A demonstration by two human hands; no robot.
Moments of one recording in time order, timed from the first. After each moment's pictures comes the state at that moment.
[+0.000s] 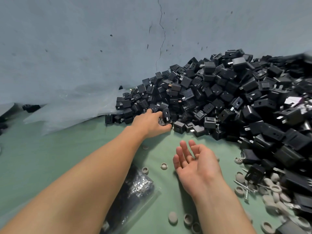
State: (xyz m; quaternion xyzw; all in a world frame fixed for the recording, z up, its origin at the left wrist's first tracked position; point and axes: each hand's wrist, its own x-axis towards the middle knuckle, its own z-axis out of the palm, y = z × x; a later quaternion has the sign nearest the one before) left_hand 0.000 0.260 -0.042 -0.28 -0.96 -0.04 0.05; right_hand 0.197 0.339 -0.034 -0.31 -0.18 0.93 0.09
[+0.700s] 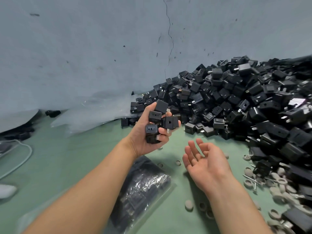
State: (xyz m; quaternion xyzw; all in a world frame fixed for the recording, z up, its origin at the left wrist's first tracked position) left_hand 0.069 0.196 -0.004 -0.17 -0.37 -0.76 -0.51; right_hand 0.210 0.330 -0.030 -0.26 -0.20 0.94 0.07
